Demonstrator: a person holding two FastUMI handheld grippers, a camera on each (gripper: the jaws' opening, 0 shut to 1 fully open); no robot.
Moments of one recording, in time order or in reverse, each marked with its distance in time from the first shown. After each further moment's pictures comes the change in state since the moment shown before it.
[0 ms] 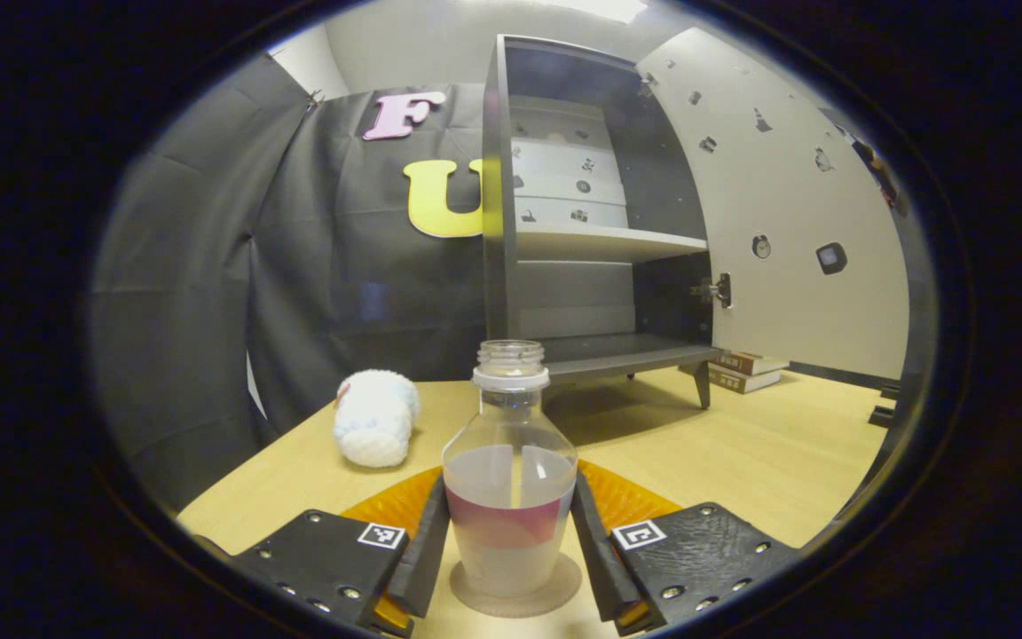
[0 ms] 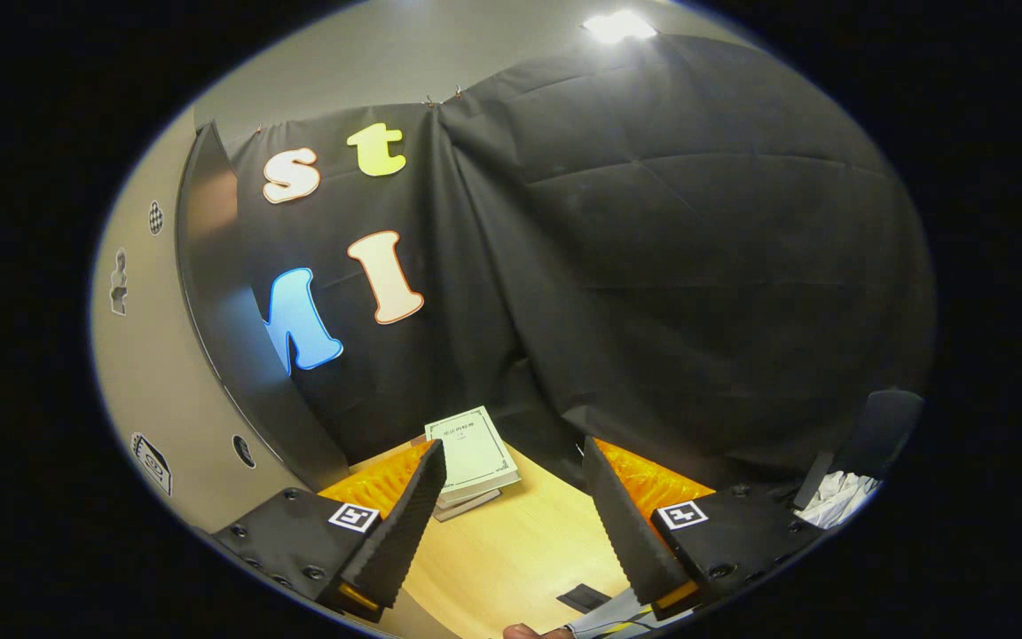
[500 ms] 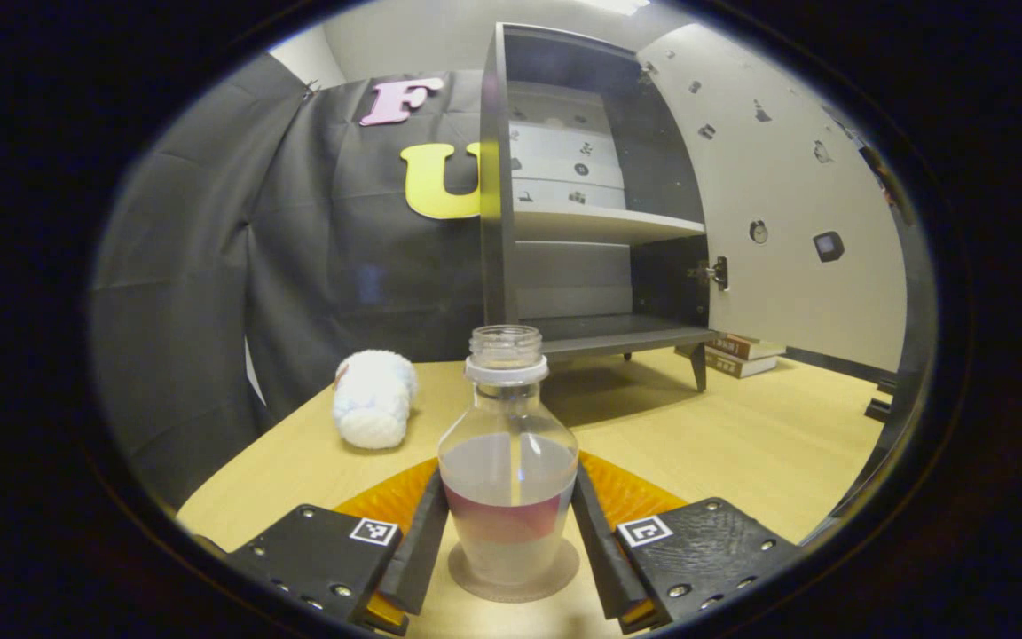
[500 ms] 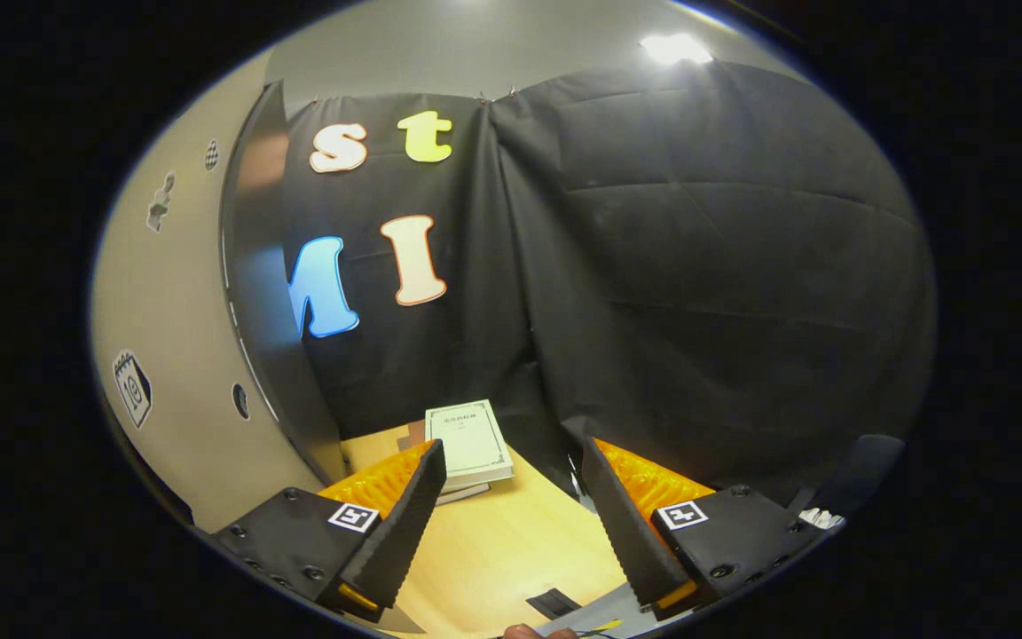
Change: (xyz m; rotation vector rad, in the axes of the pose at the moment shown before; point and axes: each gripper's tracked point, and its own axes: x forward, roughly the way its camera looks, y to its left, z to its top) left arm -0.003 0.001 -0.003 0.037 0.061 -0.015; right arm -0.009 0.013 -0.034 -0.182 -0.006 0.041
